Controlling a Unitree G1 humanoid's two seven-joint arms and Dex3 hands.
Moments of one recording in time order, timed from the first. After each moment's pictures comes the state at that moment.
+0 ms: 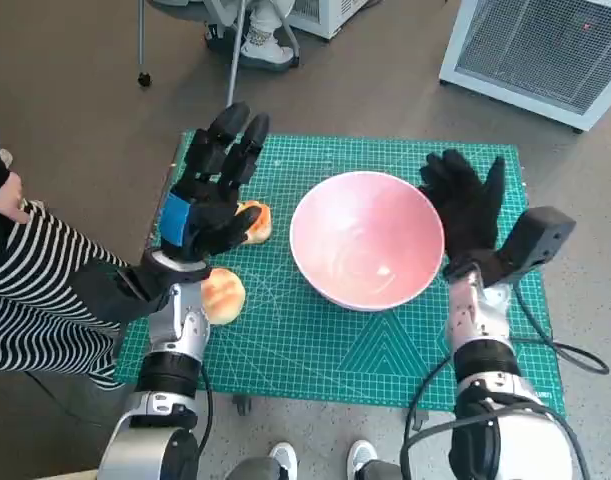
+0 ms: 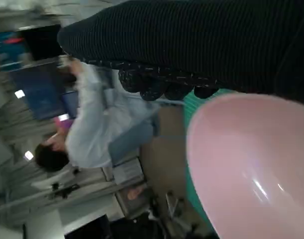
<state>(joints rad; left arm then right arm) -0.66 0.08 0.25 0.74 -0.40 -0.67 -0.68 -0.89 -0.15 -0.38 1.22 0.22 -0.52 0.29</state>
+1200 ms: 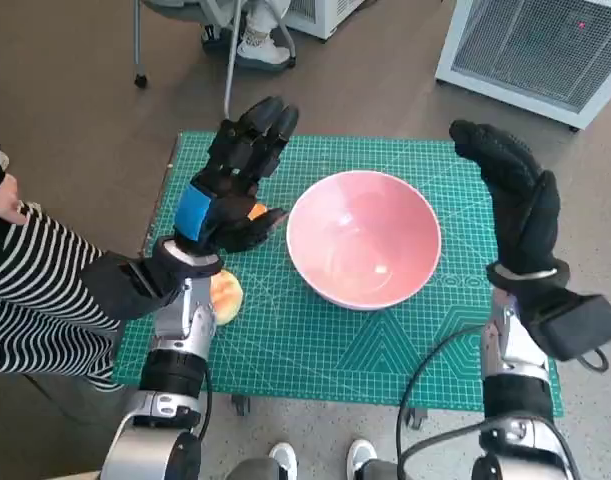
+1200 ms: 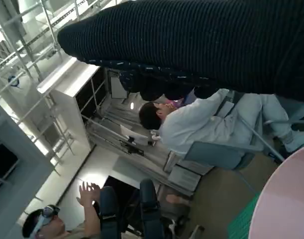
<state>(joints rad) -0.66 0.10 0.16 0.61 -0.35 -0.62 -0.65 -0.61 -0.18 -0.19 0.61 0.23 -0.80 0.40</state>
